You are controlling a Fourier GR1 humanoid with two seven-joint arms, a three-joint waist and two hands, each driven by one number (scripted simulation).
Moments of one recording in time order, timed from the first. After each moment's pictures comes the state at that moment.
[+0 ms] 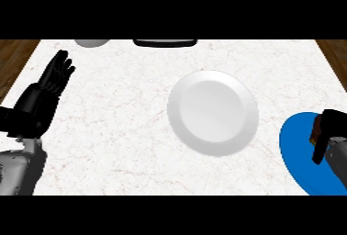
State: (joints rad) left arm -0.26 0.33 0.04 -1.59 0.09 -0.01 0.10; right arm -0.39 -0.61 0.26 -0.88 0.92 0.13 0.68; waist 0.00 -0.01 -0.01
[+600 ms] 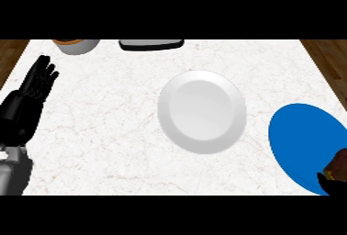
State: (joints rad) left arm -0.20 0.35 0.09 -1.62 0.10 -0.01 0.11; right arm 0.20 -0.68 0.10 -1.45 0.77 -0.22 0.58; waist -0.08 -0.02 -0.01
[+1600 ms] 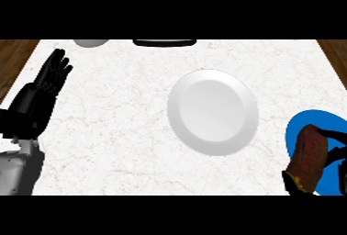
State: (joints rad) left arm -0.26 0.31 0.06 -1.62 0.08 -0.03 0.12; right arm 0.24 -0.55 0.21 -2.29 0.77 -0.21 0.70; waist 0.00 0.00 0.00
